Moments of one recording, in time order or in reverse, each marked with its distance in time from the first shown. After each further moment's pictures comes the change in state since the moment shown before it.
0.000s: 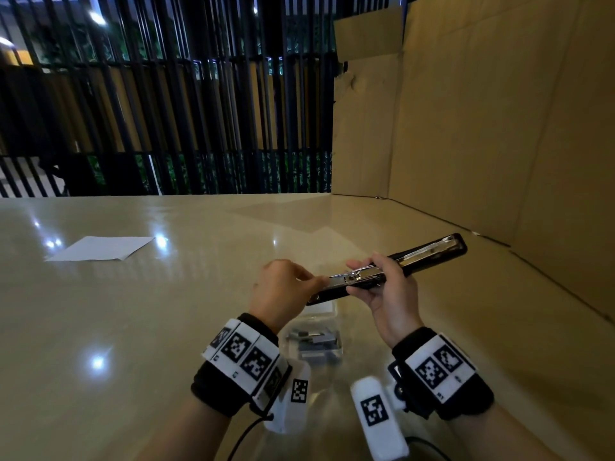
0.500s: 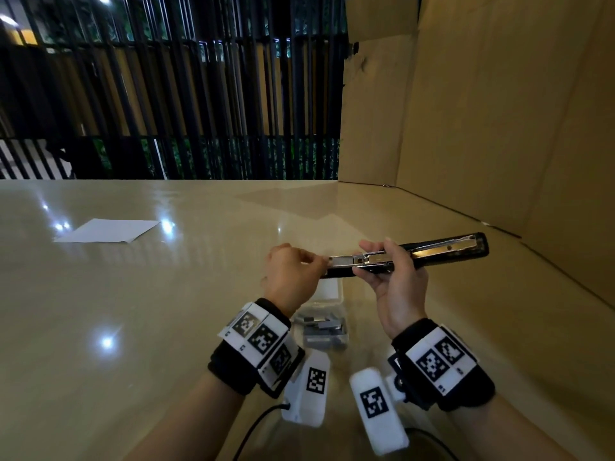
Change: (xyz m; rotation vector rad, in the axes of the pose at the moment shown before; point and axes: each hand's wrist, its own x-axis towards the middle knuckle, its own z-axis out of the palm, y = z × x) left_hand 0.005 -0.007 0.014 -0.146 0.077 -0.159; right_hand -0.008 0.003 0.007 0.077 0.074 -0.101
